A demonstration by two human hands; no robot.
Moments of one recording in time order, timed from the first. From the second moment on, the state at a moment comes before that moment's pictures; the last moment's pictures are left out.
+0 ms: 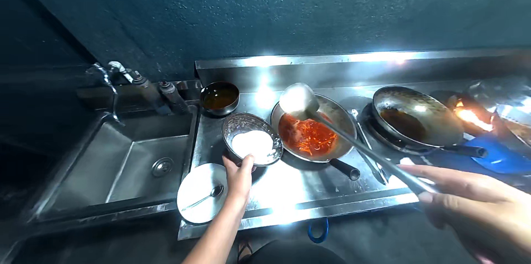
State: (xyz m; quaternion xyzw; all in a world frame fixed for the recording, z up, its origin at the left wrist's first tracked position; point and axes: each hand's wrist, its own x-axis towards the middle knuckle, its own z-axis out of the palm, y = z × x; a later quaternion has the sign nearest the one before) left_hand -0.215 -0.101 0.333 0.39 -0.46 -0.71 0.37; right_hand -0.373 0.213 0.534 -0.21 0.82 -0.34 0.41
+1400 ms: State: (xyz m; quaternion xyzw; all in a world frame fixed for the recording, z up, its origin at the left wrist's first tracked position) left_hand -0.203 -0.288 0.285 0.51 -0.40 -0.75 0.16; right_hand -0.453 0.190 0.451 -0.20 0.93 -0.07 0.29
